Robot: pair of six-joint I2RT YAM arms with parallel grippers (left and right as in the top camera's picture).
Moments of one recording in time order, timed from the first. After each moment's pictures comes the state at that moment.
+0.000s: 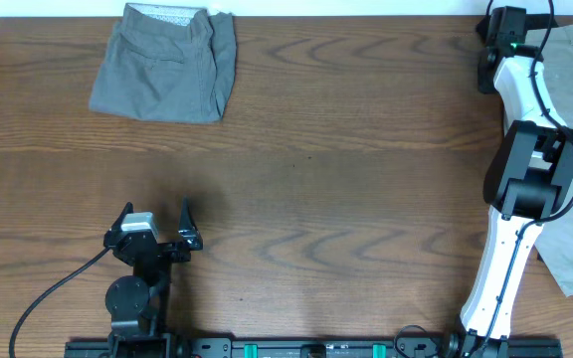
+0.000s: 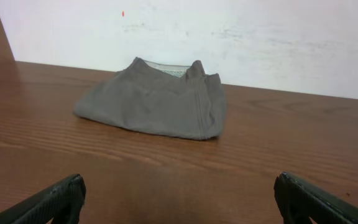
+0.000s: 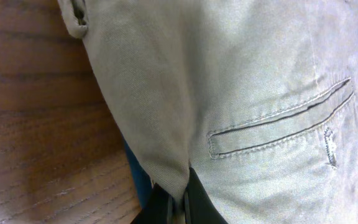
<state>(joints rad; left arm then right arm) 0.02 0.01 0.02 -0.12 0.00 -0.12 -0.17 2.53 2.13 -0.67 0.52 -0.17</state>
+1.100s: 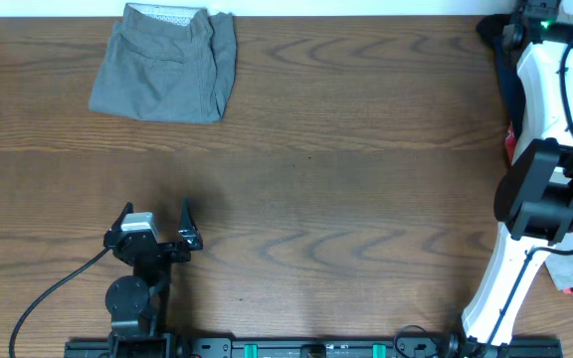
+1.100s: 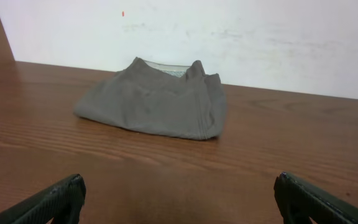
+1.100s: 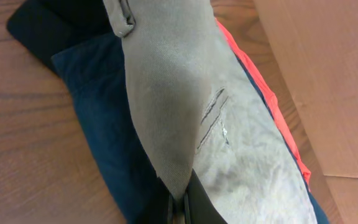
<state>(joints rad) 0.02 0.01 0.02 -0.12 0.00 -0.12 -0.16 2.31 2.13 -0.74 0.55 -0.05</state>
